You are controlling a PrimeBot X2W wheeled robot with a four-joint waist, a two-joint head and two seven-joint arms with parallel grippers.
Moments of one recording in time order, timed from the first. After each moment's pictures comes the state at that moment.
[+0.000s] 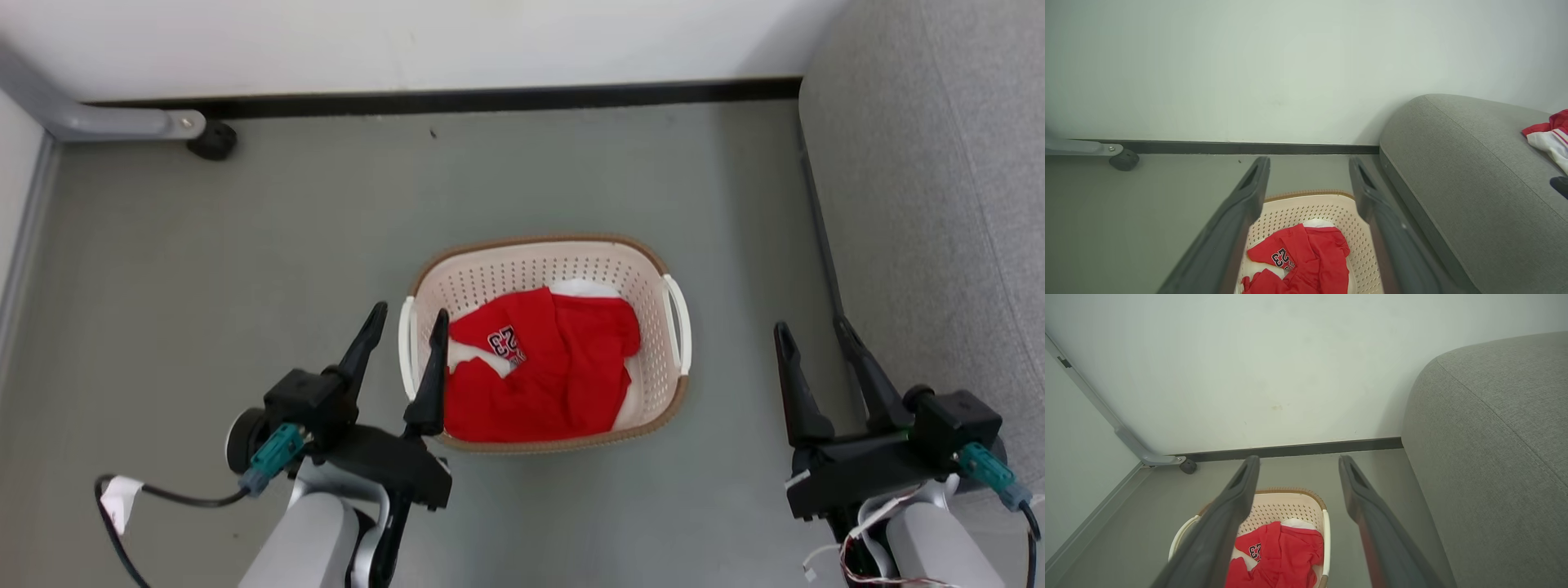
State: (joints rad) left arm -0.34 0.10 -0.39 0.36 -0.48 0.00 -0.22; right arm -0.21 -0.06 0.11 0.33 0.24 0.11 -0.26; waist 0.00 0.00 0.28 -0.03
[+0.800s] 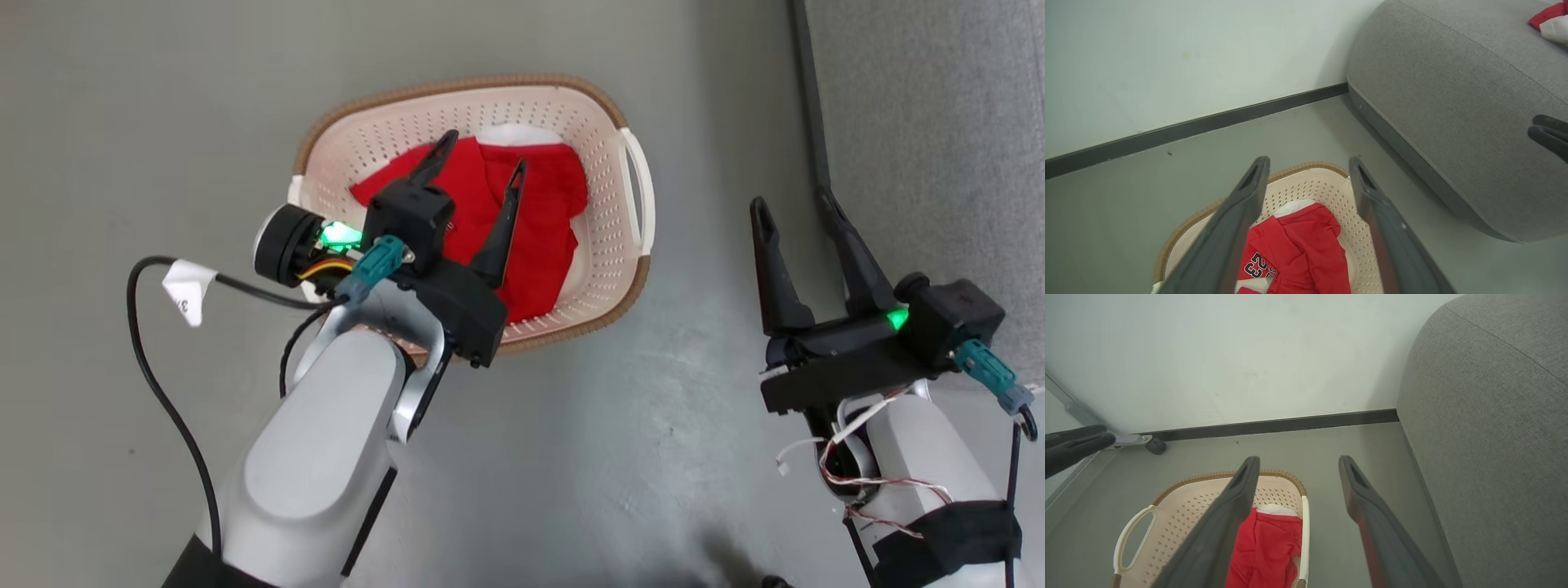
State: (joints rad) left arm -0.70 0.08 -0.52 0.38 -0.30 0.01 0.01; right arm -0.42 -0.06 0.16 0.30 0.24 0.11 -0.26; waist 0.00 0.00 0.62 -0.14
